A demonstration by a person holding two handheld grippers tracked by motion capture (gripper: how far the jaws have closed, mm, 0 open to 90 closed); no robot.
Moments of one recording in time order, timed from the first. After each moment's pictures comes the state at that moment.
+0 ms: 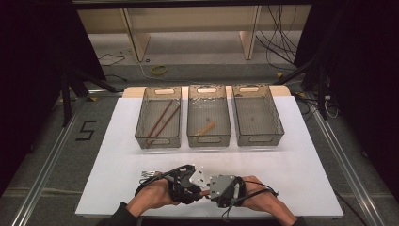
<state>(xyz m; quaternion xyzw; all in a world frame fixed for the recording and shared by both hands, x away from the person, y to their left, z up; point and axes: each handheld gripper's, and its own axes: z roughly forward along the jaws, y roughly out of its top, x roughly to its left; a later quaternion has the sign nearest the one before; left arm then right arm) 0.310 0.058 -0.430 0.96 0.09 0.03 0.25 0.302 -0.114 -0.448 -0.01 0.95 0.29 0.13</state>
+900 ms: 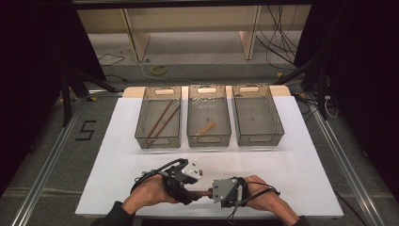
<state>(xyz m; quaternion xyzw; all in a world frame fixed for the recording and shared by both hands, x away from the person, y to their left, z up) 0.324 0.078 -0.422 0.94 0.16 0.04 0.31 0.302 -0.123 -0.447 -0.04 0.95 0.28 0.14</state>
